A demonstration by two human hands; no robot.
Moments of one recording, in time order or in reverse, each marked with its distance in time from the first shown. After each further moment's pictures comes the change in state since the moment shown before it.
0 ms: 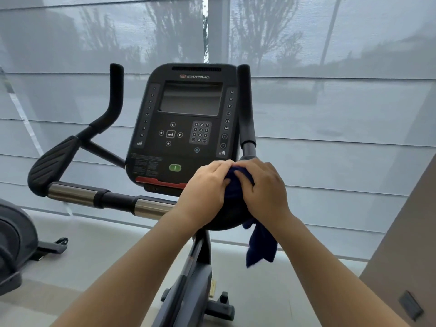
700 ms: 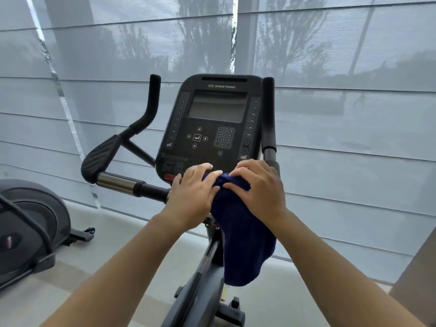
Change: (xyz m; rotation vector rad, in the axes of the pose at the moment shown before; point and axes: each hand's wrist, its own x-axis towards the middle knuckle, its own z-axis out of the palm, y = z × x) left_hand -0.050 -0.027 -0.042 0.303 -0.109 -0.203; right_hand 0.004 -0.030 0.012 -0.112 -0.028 -0.252
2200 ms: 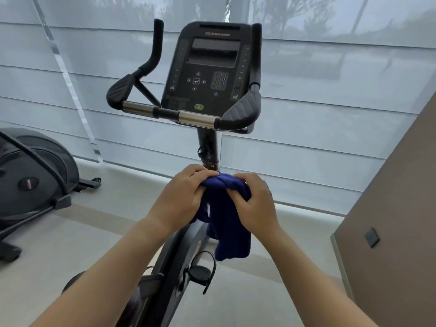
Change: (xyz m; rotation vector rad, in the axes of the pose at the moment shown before) left_hand -0.254 0.071 -0.051 -0.484 -0.017 0.018; right_hand -0.234 -0.139 -0.098 0.470 -0.126 0.399
